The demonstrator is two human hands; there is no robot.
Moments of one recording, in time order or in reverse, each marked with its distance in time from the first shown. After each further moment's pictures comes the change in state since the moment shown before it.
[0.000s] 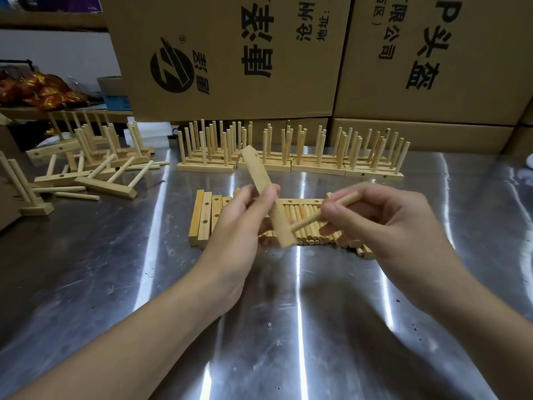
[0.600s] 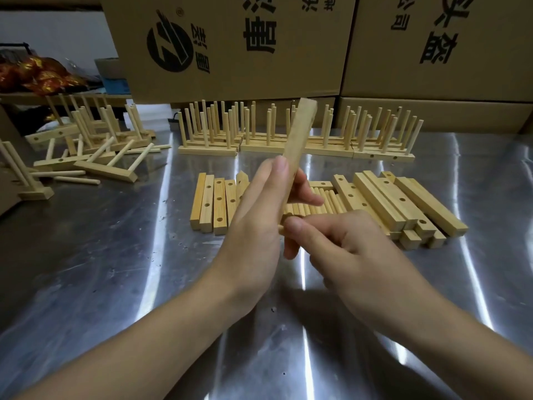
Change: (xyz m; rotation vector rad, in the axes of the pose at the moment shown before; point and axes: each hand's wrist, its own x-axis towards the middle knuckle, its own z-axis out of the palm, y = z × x) left_hand -0.025 0.007 0.019 0.051 -0.113 0.180; right_hand -0.023 0.003 0.046 -0.276 -0.193 -0.015
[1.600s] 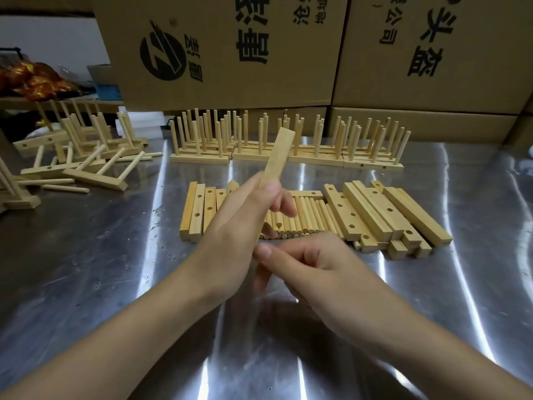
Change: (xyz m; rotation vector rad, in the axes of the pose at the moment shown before) left_hand 0.014 0.004 -0.019 0.251 -0.086 0.097; right_hand 0.002 0.000 0.004 0.256 -0.187 0.145
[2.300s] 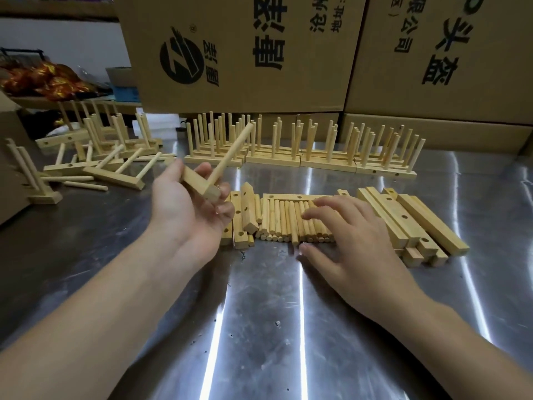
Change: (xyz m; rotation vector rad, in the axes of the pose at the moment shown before) left_hand 0.019 0.006 -0.049 -0.826 0.673 -0.473; right_hand 0.024 0.050 -0.032 -0.966 0.305 -0.157
